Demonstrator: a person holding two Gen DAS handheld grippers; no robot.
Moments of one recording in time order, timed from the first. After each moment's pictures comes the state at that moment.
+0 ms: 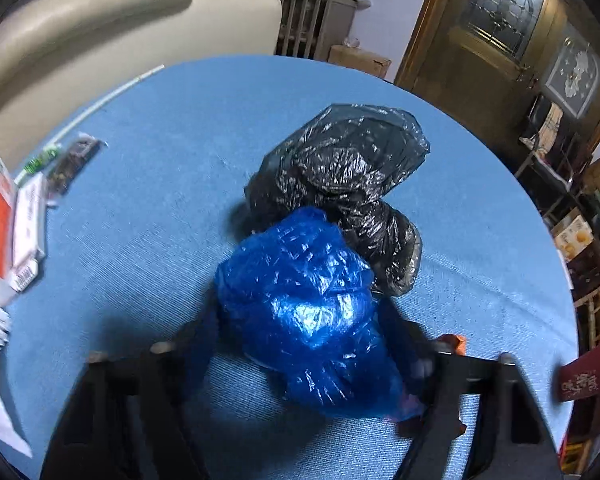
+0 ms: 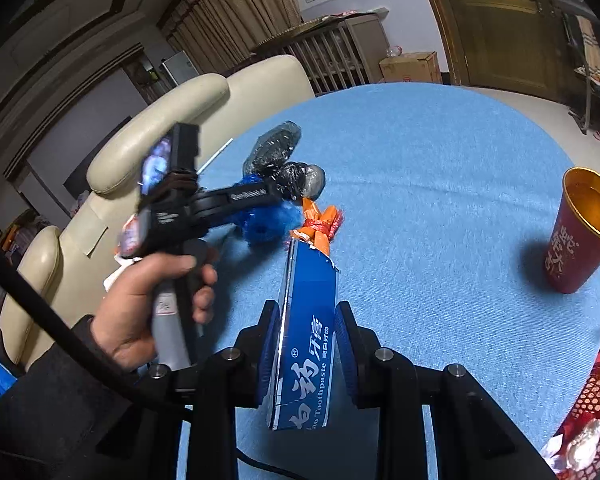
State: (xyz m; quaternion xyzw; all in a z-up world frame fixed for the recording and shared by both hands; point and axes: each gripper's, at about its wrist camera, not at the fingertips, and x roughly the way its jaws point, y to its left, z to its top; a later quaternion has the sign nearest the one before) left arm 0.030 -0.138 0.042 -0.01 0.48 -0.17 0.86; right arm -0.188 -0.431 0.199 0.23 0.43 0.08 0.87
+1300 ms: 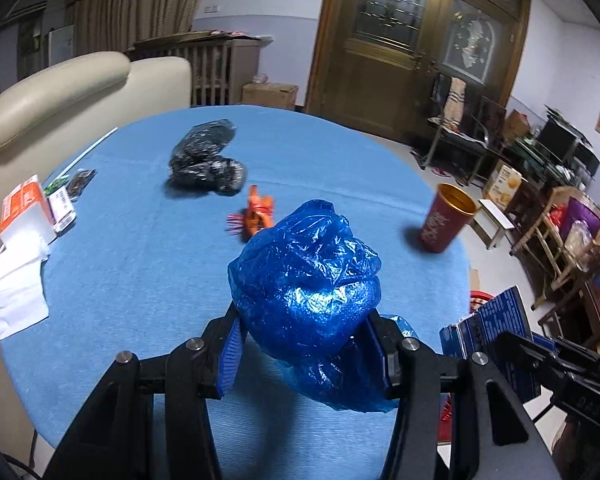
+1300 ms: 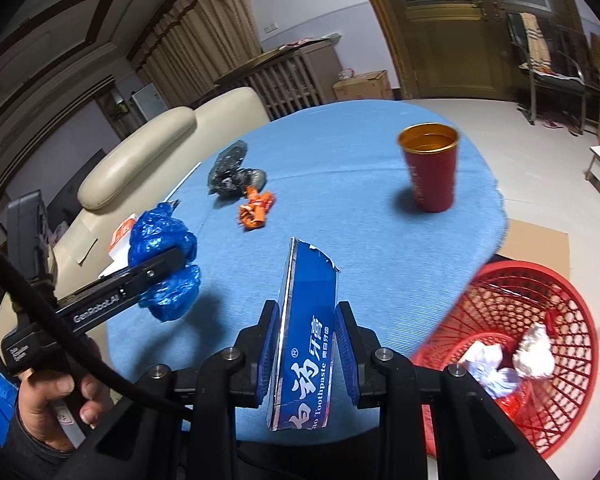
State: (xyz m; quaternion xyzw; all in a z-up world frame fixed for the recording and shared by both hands) left arm -0.217 -0.133 0.116 0.05 0.38 -0.30 0.87; right arm -0.338 -0.482 0.220 0.25 0.40 0.00 0.88
